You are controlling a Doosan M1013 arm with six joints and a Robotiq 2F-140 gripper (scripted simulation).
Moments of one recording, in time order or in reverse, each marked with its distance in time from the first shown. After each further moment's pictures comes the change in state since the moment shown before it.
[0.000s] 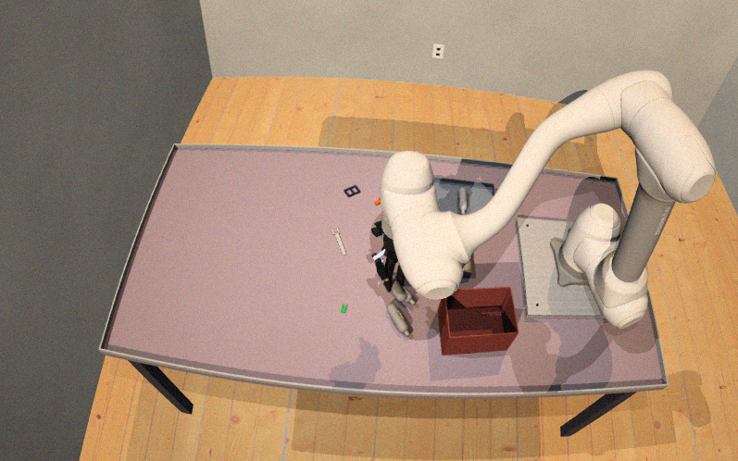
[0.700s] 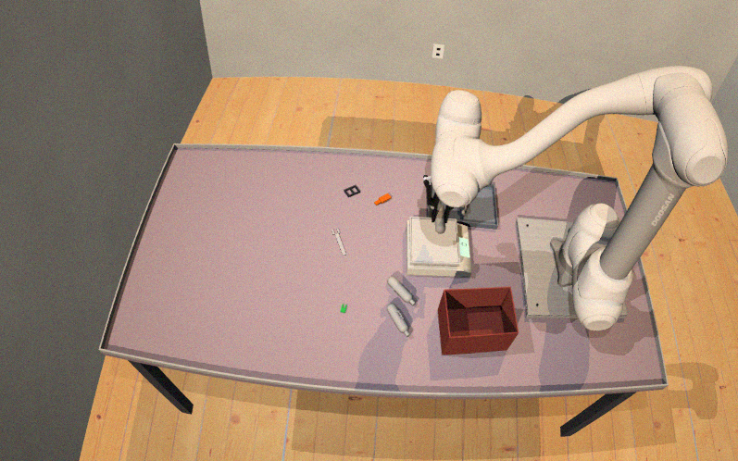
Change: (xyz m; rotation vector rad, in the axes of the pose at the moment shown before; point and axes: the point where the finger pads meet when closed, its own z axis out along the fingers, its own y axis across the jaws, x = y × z) arm 0.141 0.226 0.008 0.002 0.000 0.500
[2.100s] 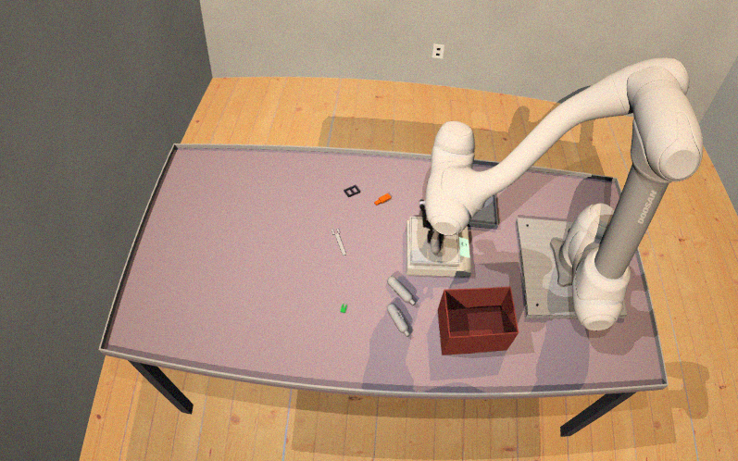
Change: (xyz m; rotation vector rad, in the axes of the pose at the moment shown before) arm 0.000 0.000 0.100 0.000 0.000 0.000
